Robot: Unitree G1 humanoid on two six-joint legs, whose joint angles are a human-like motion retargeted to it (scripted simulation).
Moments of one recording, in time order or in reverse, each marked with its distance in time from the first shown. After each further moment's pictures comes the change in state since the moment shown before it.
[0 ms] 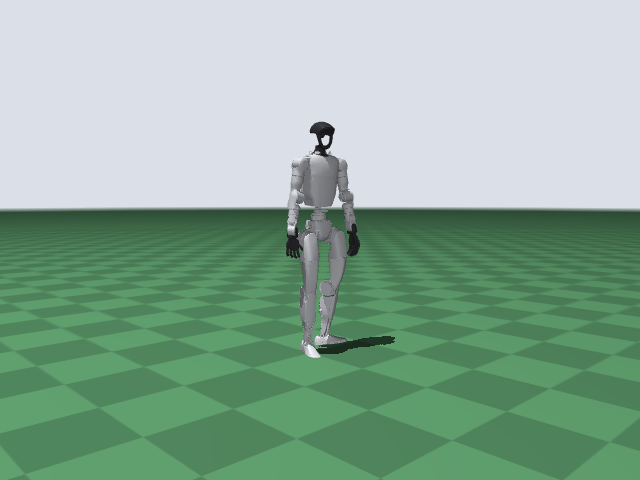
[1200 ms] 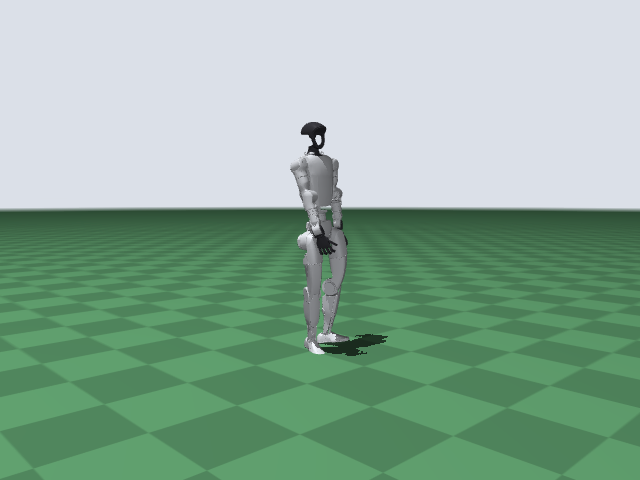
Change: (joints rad) left arm 0.317 0.061 0.340 -0.036 -0.050 0.051 -0.063; right arm -0.283 0.146 -0.029 0.103 0.244 0.023 0.100; waist 0.028 0.011 -0.085; left_leg -0.006 0.028 -0.141 0.067 0.028 -0.031; right_leg 0.081 0.029 -0.145 0.041 -0.119 -0.031
